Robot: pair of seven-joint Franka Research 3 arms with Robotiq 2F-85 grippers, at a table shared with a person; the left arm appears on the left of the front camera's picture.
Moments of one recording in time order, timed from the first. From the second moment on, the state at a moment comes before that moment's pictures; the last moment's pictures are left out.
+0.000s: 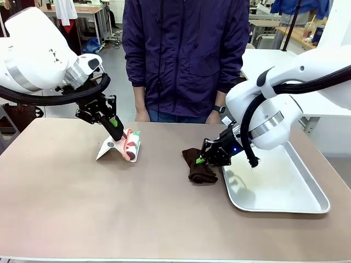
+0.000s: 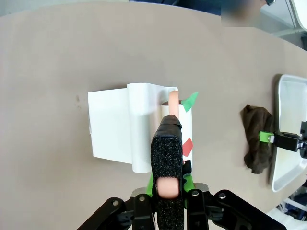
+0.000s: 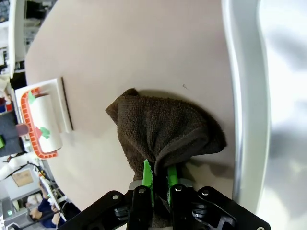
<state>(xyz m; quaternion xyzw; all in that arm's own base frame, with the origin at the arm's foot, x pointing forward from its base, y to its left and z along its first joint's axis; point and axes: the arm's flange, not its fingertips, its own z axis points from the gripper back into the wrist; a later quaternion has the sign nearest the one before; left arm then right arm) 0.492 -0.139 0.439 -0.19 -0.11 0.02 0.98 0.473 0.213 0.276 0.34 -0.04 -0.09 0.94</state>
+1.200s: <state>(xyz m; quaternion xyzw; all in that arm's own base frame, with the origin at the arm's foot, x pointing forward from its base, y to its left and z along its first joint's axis) 0.501 -0.153 0.430 -0.18 -0.10 0.02 0.98 0.472 0.220 0.280 0.36 -0.01 -0.06 0.93</state>
